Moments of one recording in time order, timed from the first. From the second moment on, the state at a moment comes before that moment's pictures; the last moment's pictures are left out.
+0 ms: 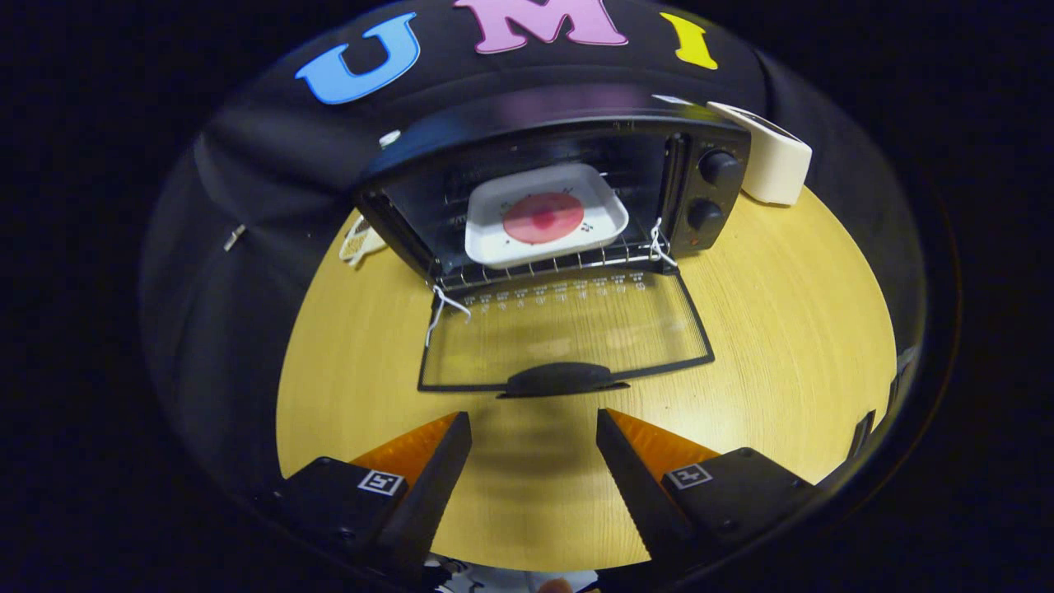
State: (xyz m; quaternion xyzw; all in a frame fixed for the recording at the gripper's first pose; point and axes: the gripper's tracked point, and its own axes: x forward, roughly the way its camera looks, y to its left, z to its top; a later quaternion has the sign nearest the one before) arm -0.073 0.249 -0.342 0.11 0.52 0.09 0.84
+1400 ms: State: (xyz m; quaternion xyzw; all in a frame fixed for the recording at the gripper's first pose) arm -0.039 0.242 -0.334 0.08 0.46 0.06 0.88
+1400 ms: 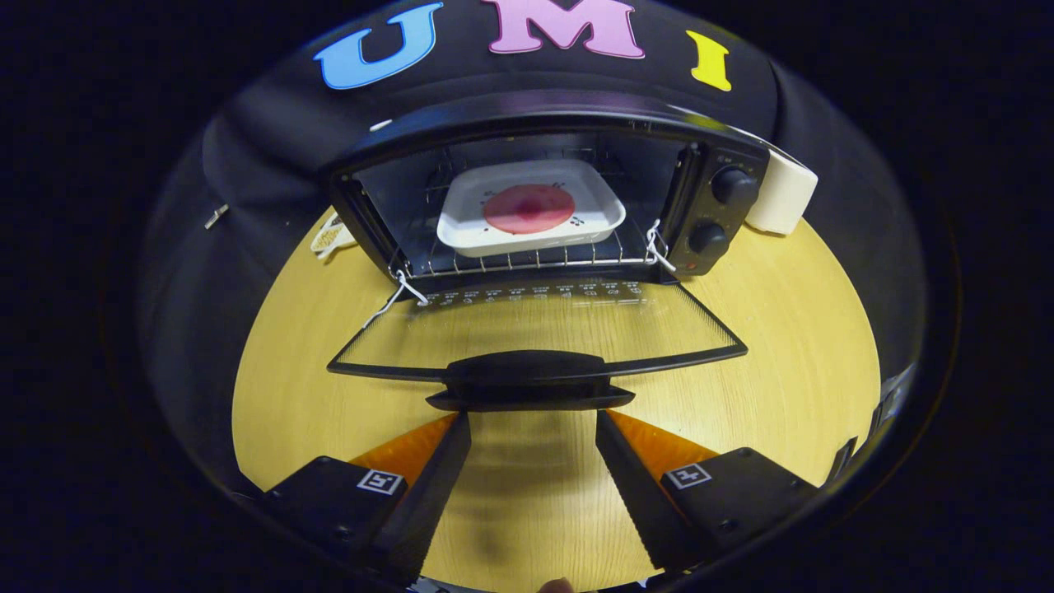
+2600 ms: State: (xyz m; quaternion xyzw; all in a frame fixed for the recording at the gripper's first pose) arm -0.006 0.156 -0.140 0.06 0.24 0.09 0.96
